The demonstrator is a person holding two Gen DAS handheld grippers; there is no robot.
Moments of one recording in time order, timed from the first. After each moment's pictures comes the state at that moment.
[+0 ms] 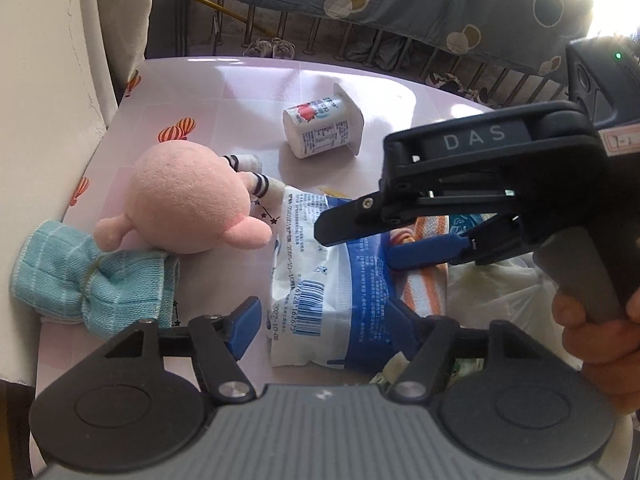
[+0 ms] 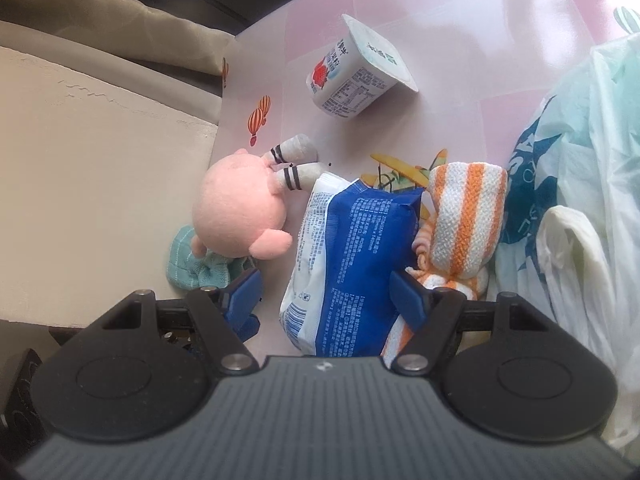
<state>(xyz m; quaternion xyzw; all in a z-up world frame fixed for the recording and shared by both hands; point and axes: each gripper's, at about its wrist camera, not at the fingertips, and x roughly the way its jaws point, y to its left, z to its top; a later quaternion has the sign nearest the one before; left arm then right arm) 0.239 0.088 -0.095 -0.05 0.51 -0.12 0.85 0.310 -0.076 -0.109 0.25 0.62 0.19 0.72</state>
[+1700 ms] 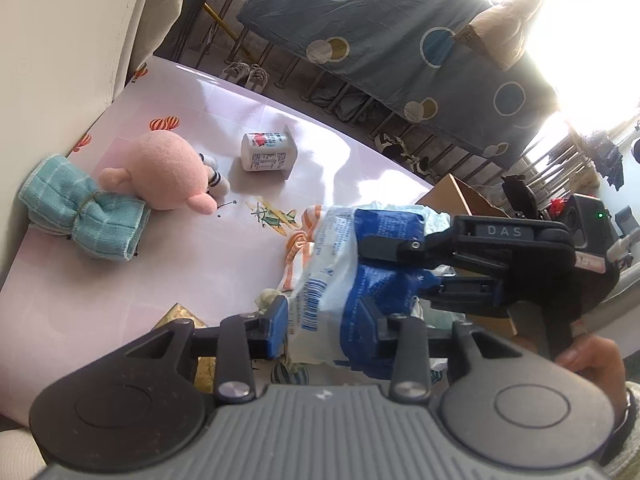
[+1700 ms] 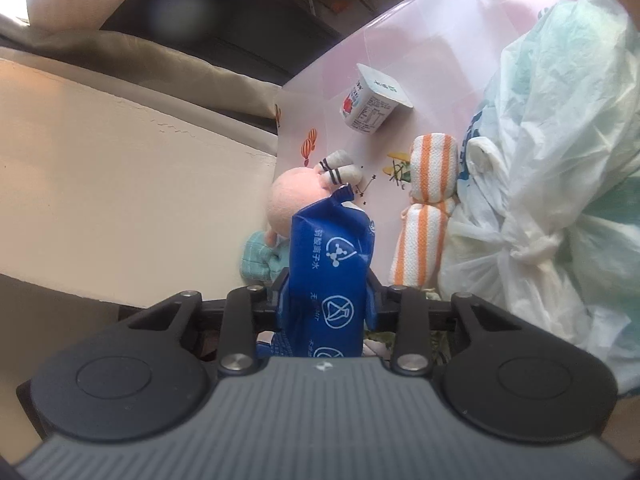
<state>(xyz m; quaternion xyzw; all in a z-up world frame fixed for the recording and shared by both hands) 0.146 0.121 -0.028 -0.22 0.45 -0.17 0.85 0.216 -0.143 -0.031 0.33 0.55 0.20 0.74</state>
